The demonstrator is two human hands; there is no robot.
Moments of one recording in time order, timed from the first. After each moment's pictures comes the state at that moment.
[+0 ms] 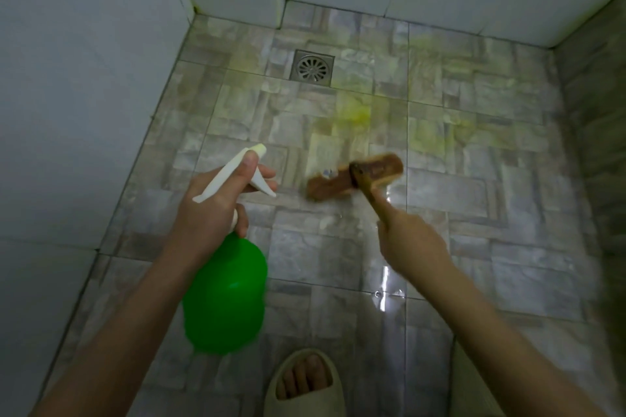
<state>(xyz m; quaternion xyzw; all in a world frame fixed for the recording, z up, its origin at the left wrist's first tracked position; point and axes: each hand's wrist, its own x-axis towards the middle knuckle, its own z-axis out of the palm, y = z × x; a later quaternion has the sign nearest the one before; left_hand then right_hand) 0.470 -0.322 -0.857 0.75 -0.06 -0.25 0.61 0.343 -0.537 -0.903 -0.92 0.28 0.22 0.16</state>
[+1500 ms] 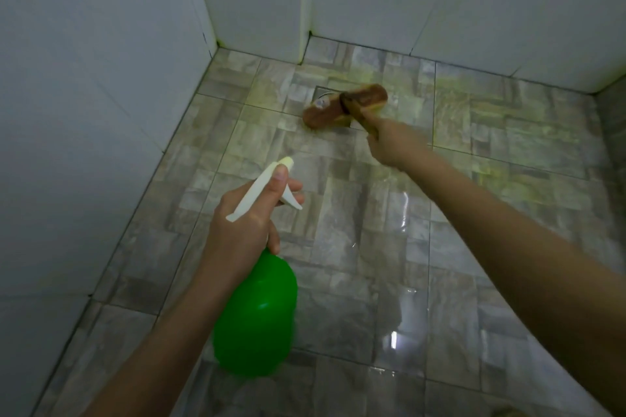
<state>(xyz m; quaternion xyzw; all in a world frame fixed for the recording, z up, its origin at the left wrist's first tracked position) 0.508 -0.370 -0.863 0.75 -0.02 -0.20 0.62 0.556 -0.628 -0.912 -0.97 0.16 0.15 0.14</state>
